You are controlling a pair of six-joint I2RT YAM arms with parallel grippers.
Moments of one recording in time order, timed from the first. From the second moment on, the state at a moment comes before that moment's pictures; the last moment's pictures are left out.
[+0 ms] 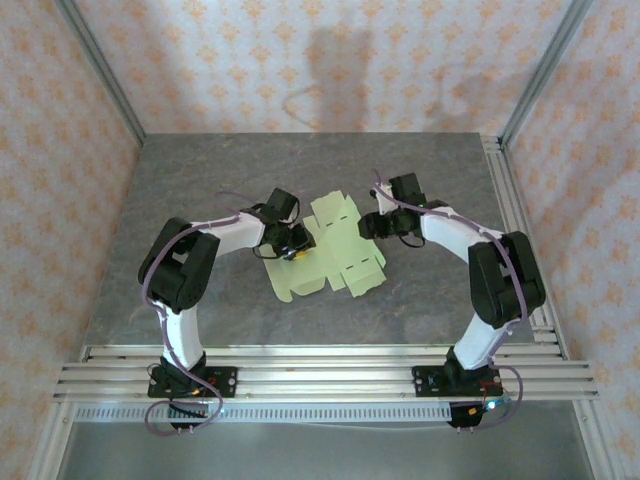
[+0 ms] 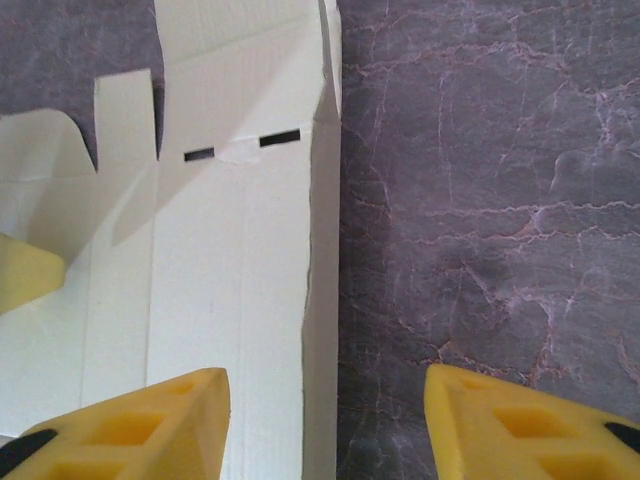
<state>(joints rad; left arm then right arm) -0.43 1.91 1.13 -0.34 0.34 -0.91 0.33 1.71 1.08 -0.36 -0.32 0.08</state>
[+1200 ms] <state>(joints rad) -0.43 1.91 1.14 -0.35 0.34 -0.91 0.39 1.68 0.95 -0.23 -0.18 0.17</state>
